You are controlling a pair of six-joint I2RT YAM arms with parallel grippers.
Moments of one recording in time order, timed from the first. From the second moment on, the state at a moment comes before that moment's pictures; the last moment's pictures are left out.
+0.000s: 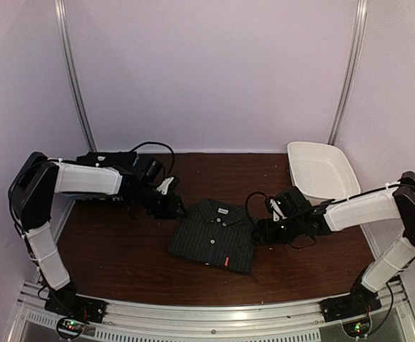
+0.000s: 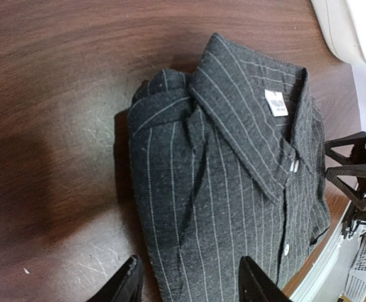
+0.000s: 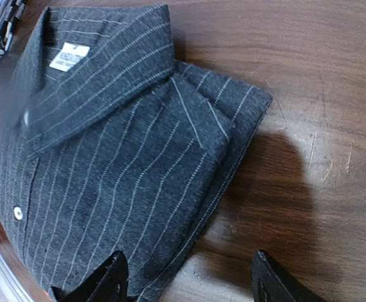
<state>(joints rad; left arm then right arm) -0.59 1.82 1.15 -0.32 0.46 -0.44 0.71 1.53 0.68 -0.05 -0.11 0.66</state>
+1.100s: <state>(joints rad) -0.65 1.90 1.17 -0.30 0.44 -0.44 0.79 1.71 0.90 -0.12 -0.01 0.65</state>
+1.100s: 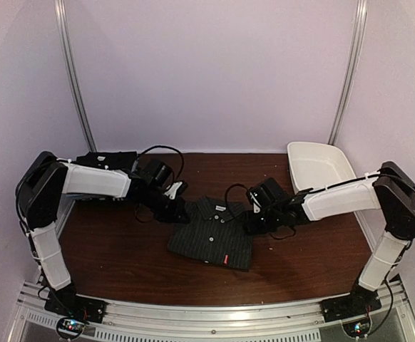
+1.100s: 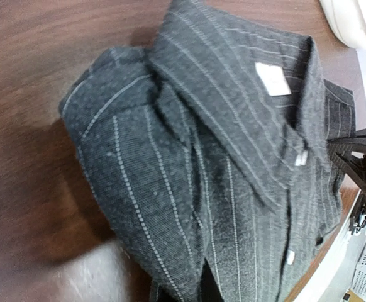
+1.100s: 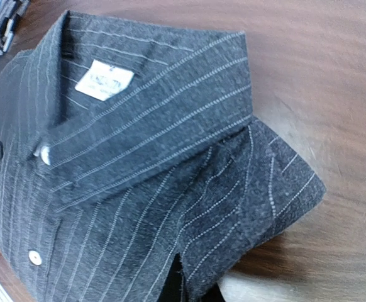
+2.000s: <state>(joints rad) -0.66 1.82 1.24 -0.42 0.28 -0.47 0.61 1.70 0.98 -0.29 0.01 0.43</state>
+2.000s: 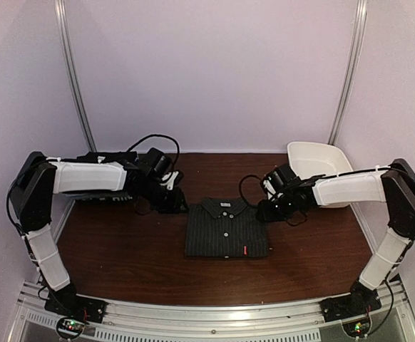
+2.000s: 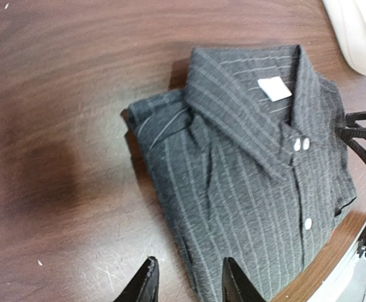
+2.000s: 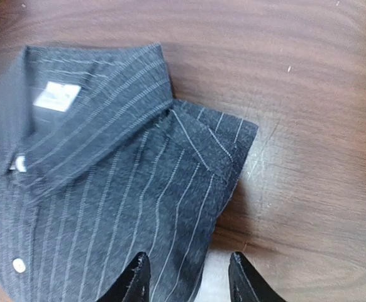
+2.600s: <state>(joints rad) -0.66 1.99 1.36 -0.32 0.36 -0.47 0.85 1.62 0.93 -0.19 -0.01 0.56</state>
